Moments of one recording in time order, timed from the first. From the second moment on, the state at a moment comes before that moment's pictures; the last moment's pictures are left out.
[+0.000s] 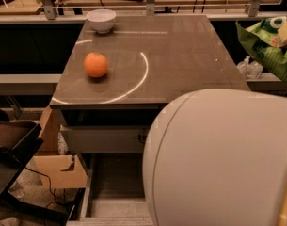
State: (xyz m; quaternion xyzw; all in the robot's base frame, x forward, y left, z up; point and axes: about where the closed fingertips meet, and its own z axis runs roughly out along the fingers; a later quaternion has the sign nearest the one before) arm 0.485 -0.313 1.044 -0.03 0.98 0.07 0.19
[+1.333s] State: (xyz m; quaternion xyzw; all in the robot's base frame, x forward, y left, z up) arm 0.507 -0.248 0.968 -0.21 0.96 0.11 0.14
